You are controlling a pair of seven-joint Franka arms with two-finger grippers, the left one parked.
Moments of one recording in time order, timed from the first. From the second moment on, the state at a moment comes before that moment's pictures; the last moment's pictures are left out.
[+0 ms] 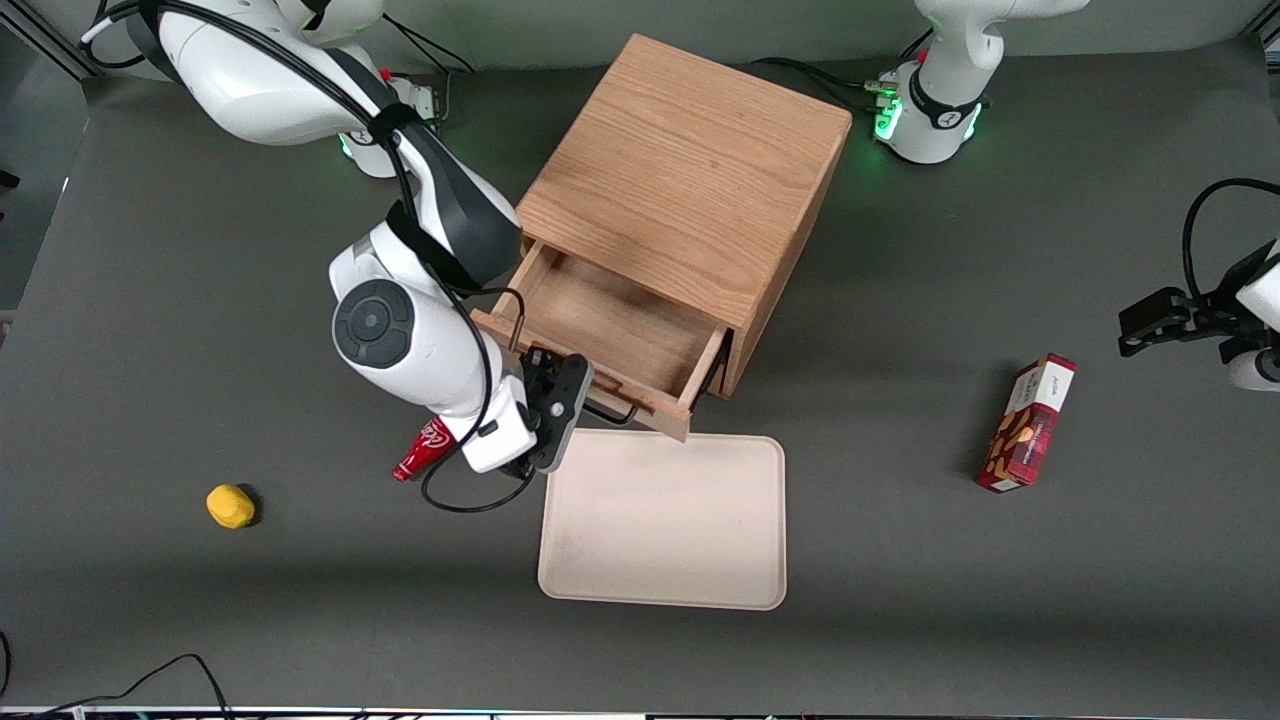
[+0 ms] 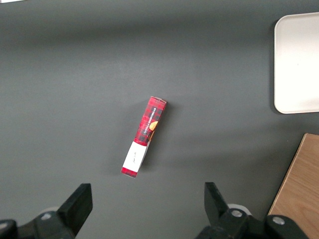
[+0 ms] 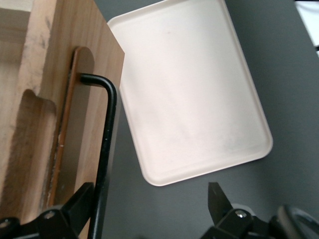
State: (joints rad) arm 0.26 0.66 0.33 -1.23 -0.02 1.99 -0.68
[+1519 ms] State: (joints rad) arm 0.17 0.52 0.27 -1.14 -0.02 2.00 -0.46
